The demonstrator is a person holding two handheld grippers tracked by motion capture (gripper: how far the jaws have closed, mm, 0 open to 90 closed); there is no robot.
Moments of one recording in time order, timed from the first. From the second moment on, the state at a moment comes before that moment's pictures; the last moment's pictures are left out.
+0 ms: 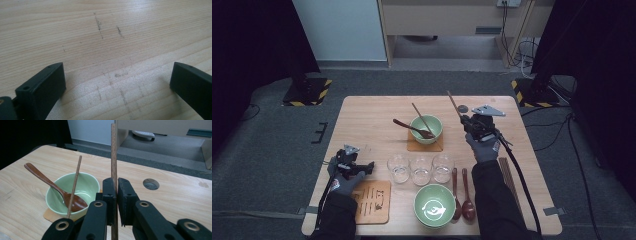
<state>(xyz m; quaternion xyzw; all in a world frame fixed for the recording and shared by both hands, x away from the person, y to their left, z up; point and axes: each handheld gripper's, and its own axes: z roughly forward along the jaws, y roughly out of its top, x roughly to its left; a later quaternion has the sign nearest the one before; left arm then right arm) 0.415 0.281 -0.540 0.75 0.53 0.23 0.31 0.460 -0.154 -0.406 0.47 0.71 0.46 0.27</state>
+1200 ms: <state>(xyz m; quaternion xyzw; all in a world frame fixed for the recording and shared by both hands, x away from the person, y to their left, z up) 0.415 0.281 -0.540 0.75 0.53 0.23 0.31 0.501 -0.132 -0.414 0.48 0.70 0.47 0.24</state>
